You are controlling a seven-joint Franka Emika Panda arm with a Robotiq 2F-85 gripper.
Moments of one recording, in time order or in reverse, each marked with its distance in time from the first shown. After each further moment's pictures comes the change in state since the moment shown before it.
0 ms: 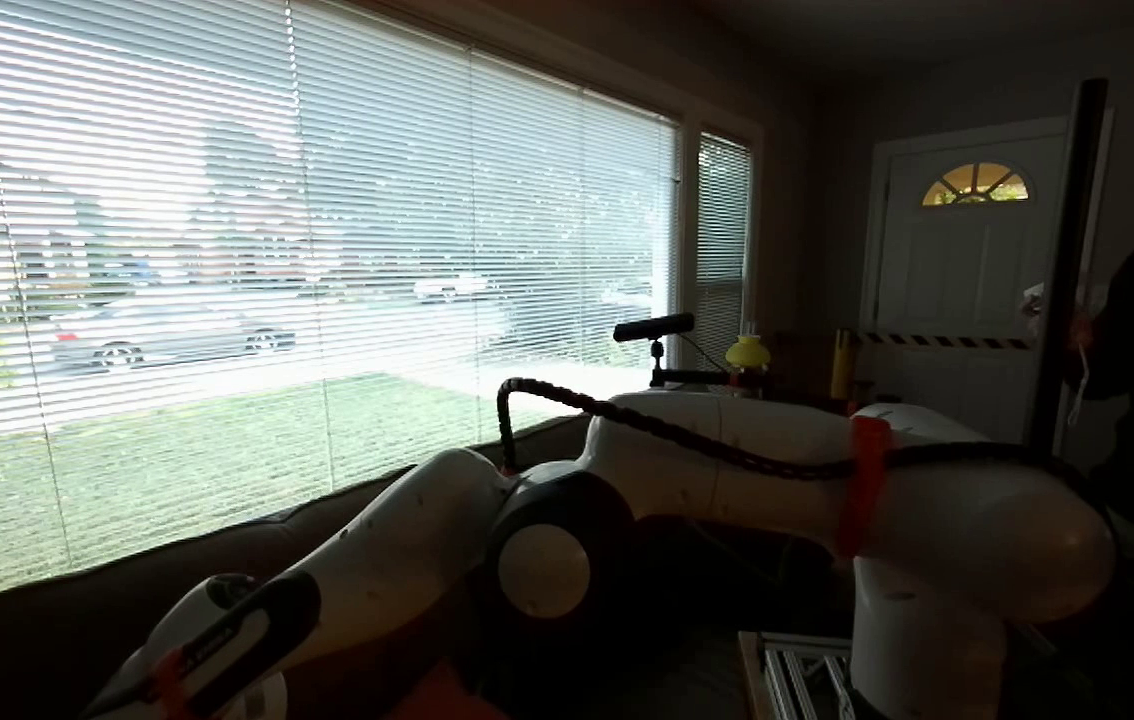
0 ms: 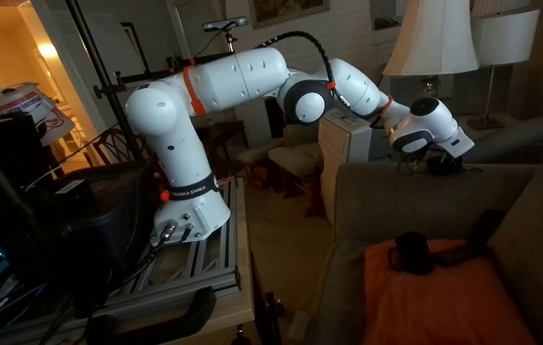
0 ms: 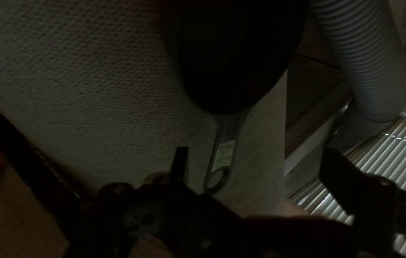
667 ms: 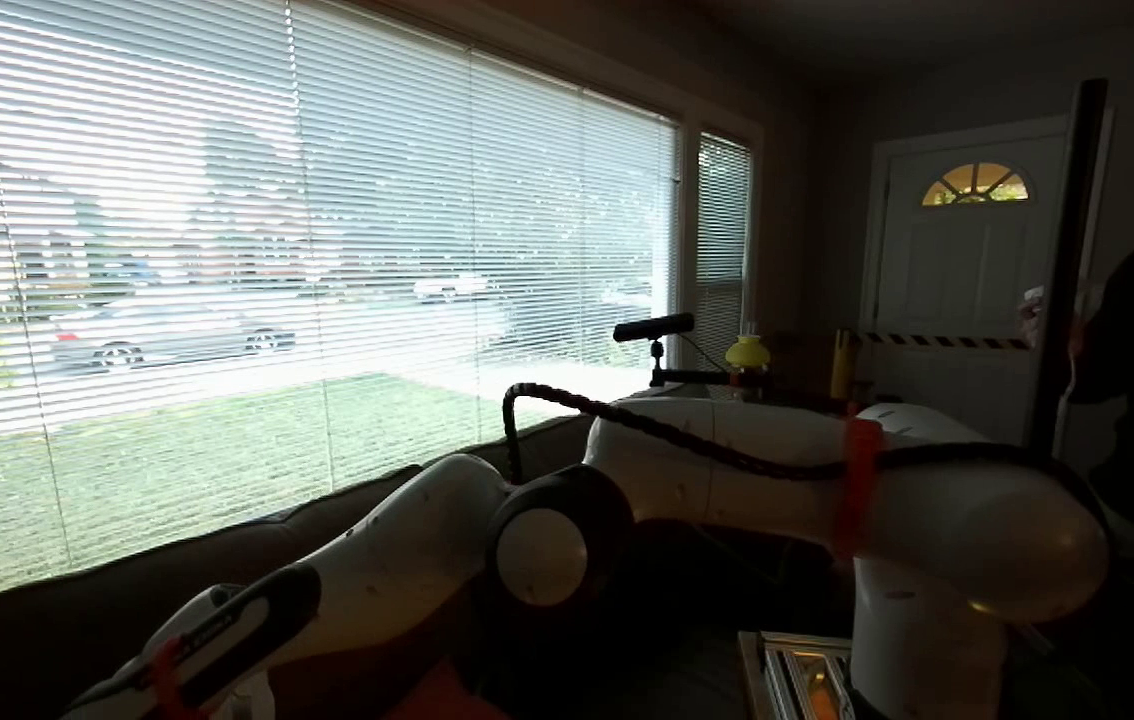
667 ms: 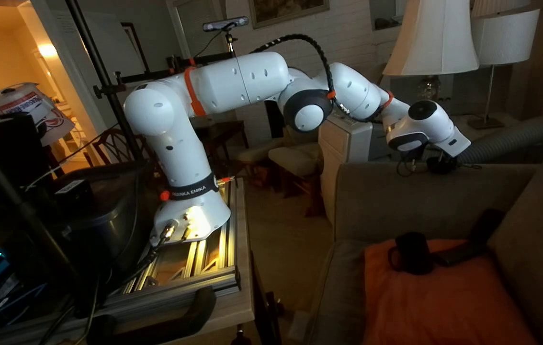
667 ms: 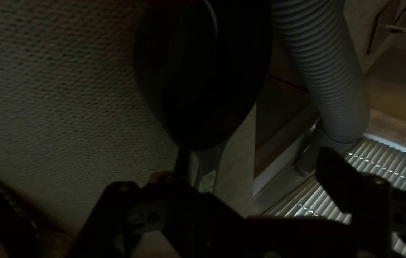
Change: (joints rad) arm -0.045 0.036 0.164 0.032 0.000 0.015 -0.193
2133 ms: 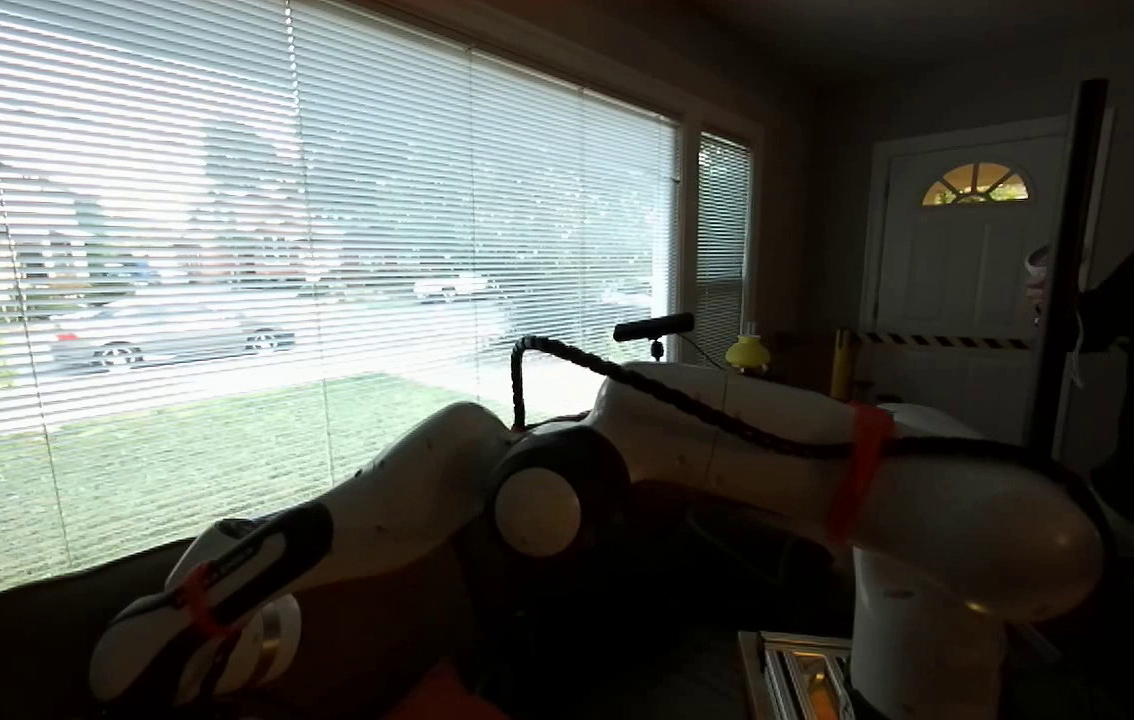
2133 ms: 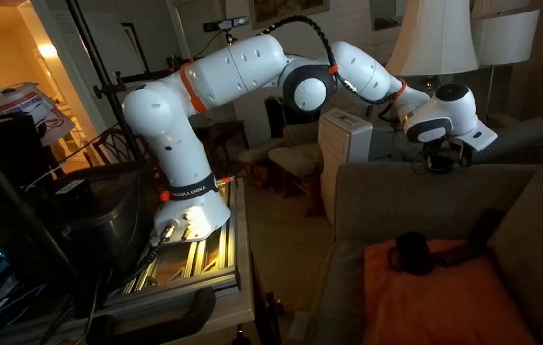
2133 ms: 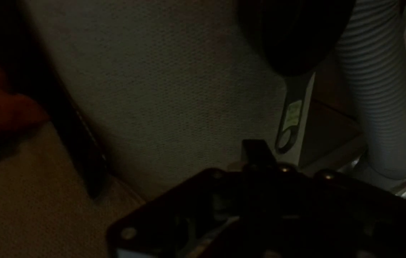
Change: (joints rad) arm -0.036 -0.139 -0.167 -0.089 -0.001 -0.277 -0.012
